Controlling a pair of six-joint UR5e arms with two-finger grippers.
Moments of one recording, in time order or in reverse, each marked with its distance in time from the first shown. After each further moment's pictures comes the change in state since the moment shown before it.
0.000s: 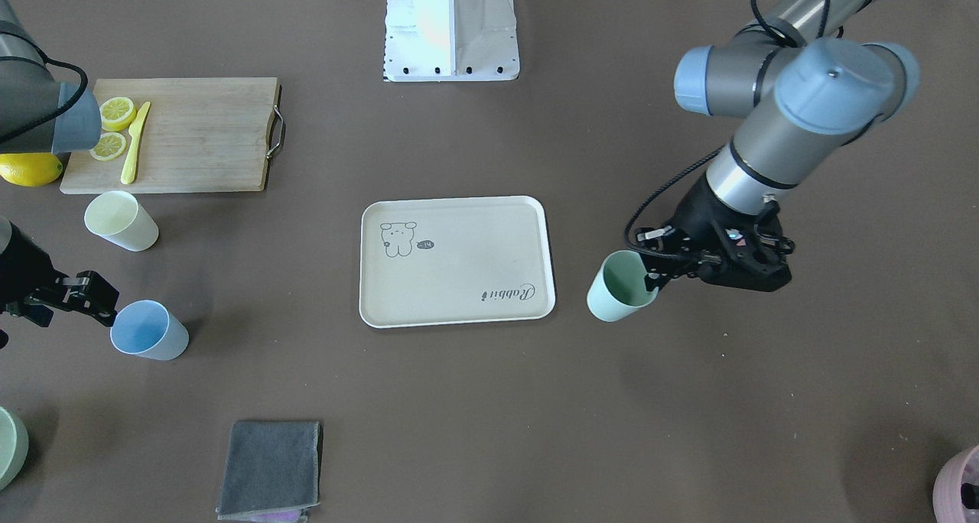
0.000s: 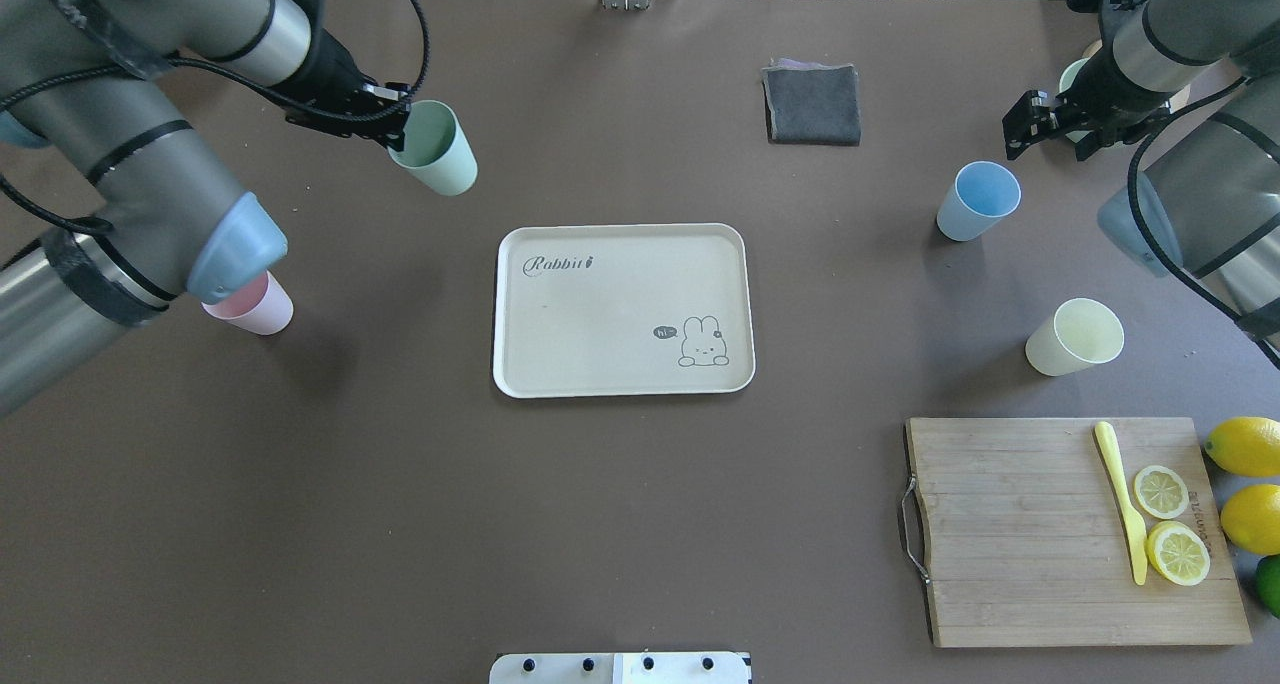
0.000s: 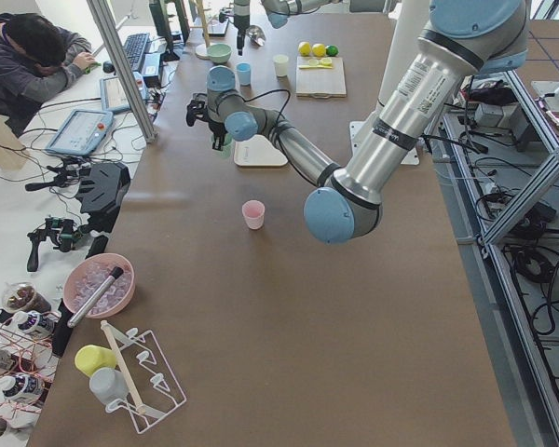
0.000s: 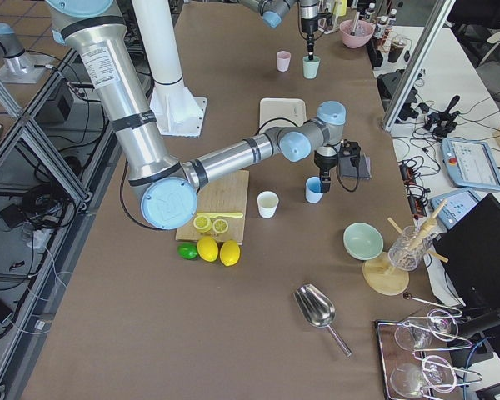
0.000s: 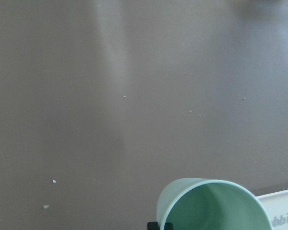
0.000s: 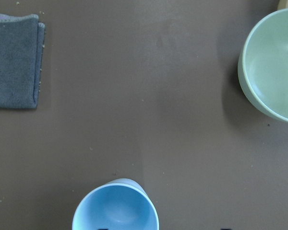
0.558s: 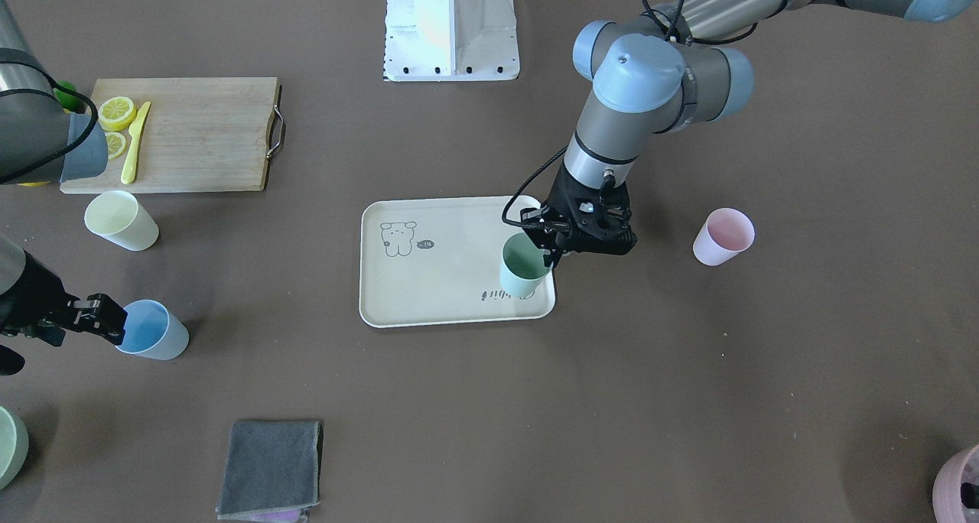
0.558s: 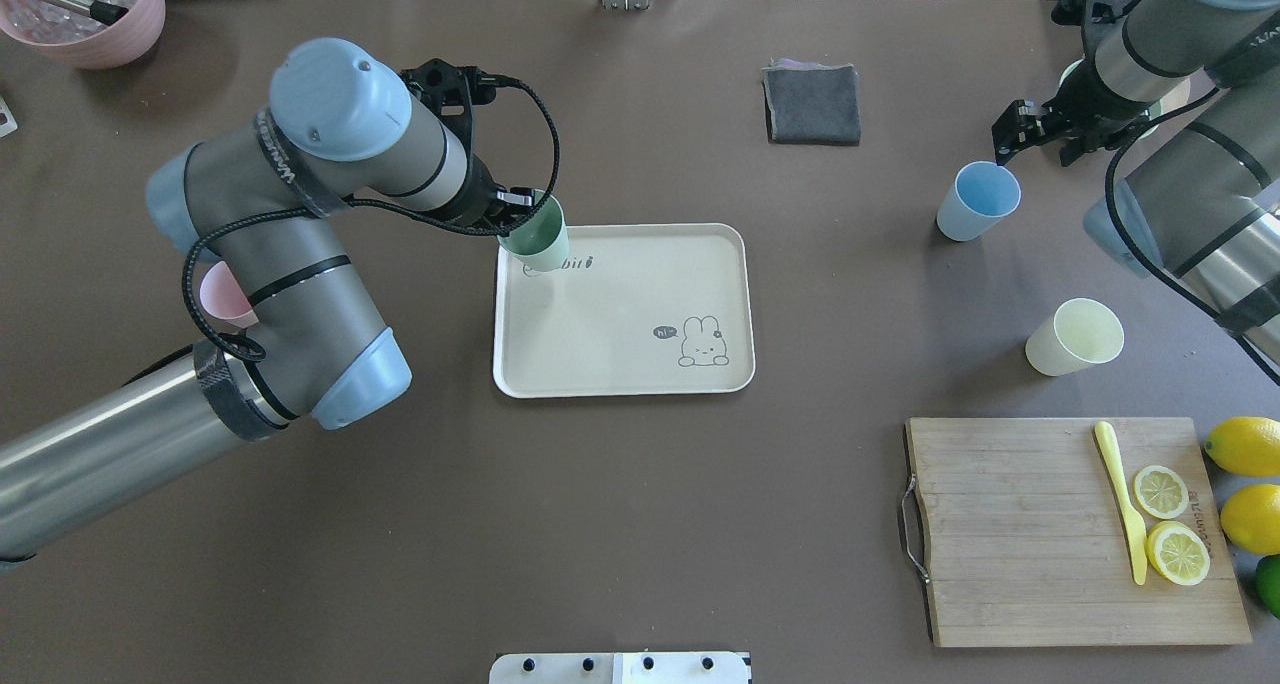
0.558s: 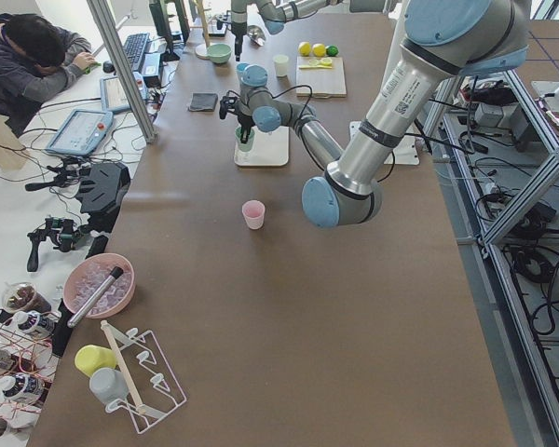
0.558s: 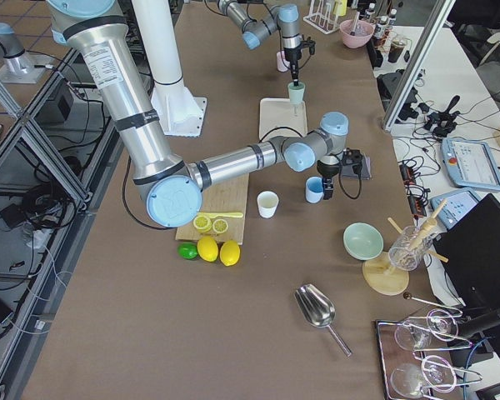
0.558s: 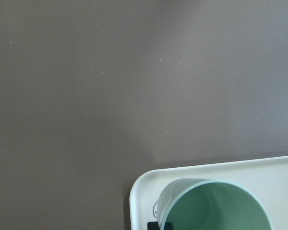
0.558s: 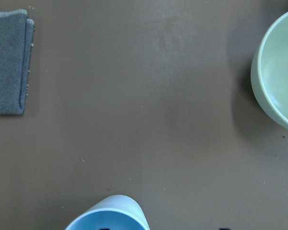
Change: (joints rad) left arm 0.208 -0.056 0.043 0.001 0.222 -0.120; right arm -0.015 0.013 -0.080 0.079 0.003 0.002
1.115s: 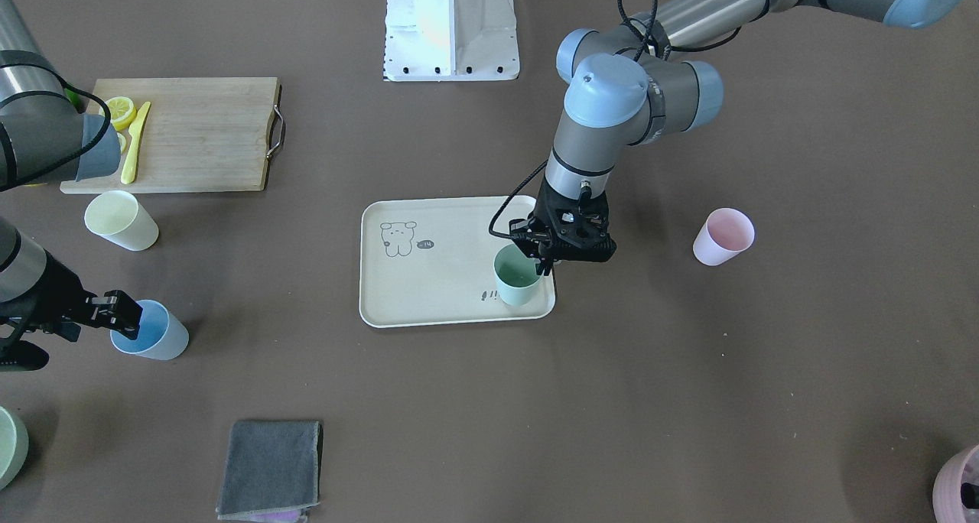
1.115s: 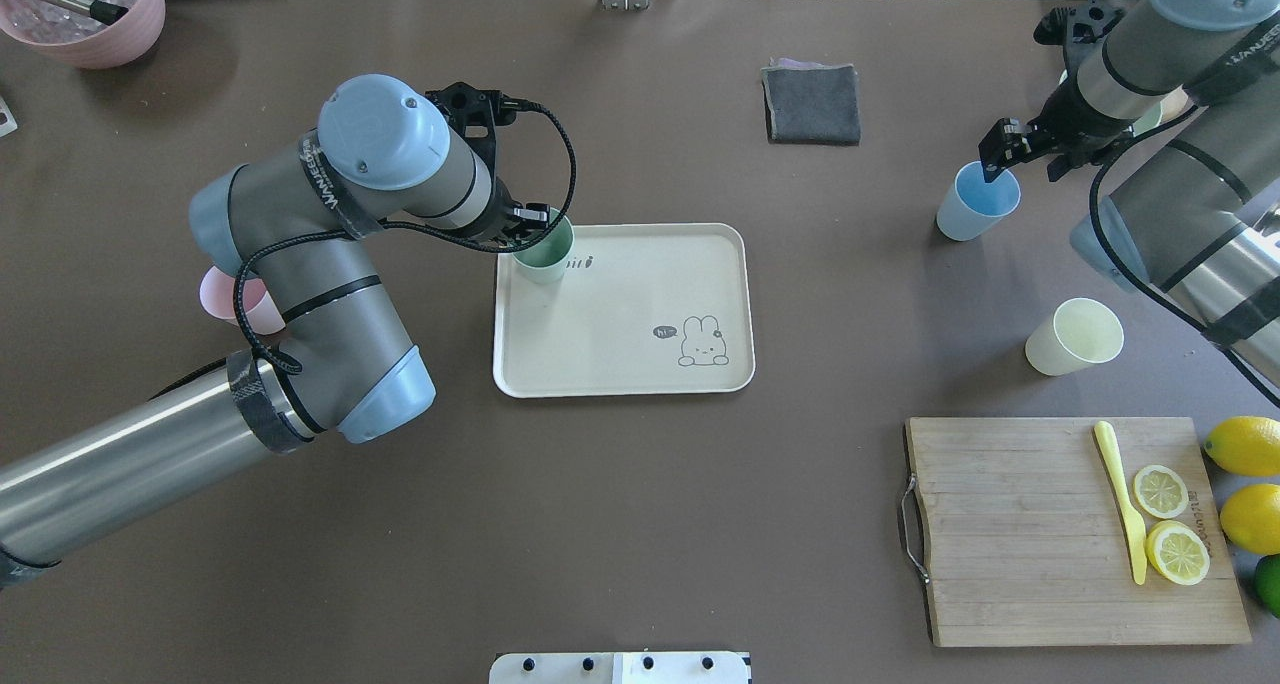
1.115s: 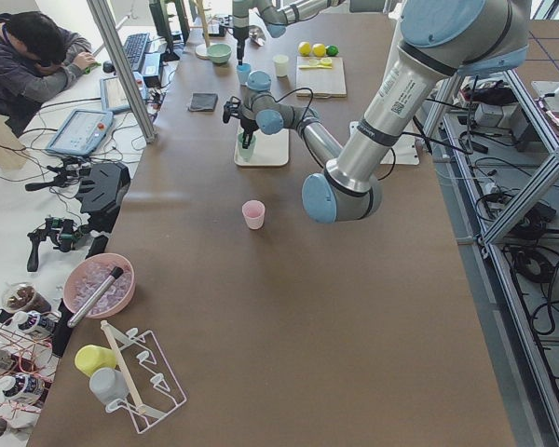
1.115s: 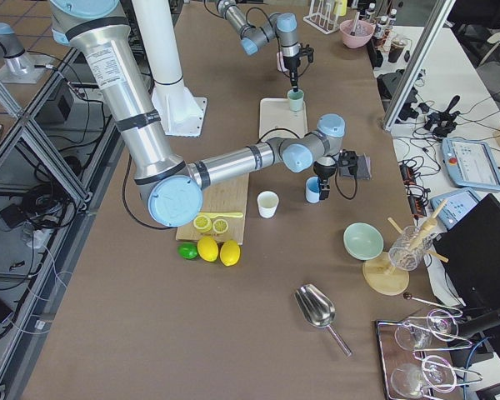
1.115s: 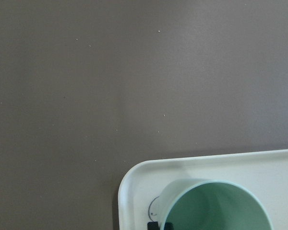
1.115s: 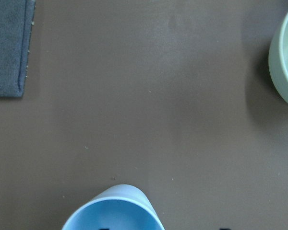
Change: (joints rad) left arm 0.019 -0.016 0.029 -0.003 0.049 0.011; right arm -0.030 -0.008 -0.003 0.002 -0.004 0.001
